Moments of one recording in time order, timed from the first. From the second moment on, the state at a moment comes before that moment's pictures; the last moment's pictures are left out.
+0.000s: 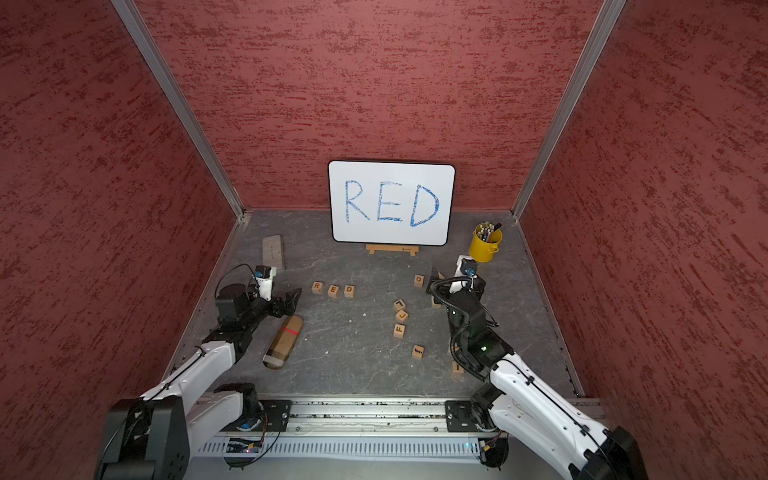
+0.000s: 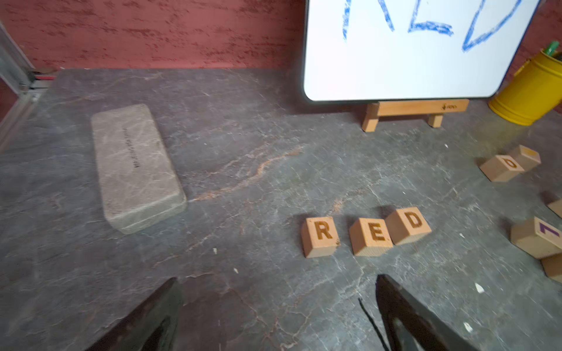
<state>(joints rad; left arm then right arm) 0.08 1.02 0.27 0.34 0.37 0.02 0.58 0.74 0.41 0.18 0.61 0.25</state>
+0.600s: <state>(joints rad) 0.10 1.53 0.32 0.91 0.27 -0.08 0.40 0.75 0.16 0.54 0.66 0.17</state>
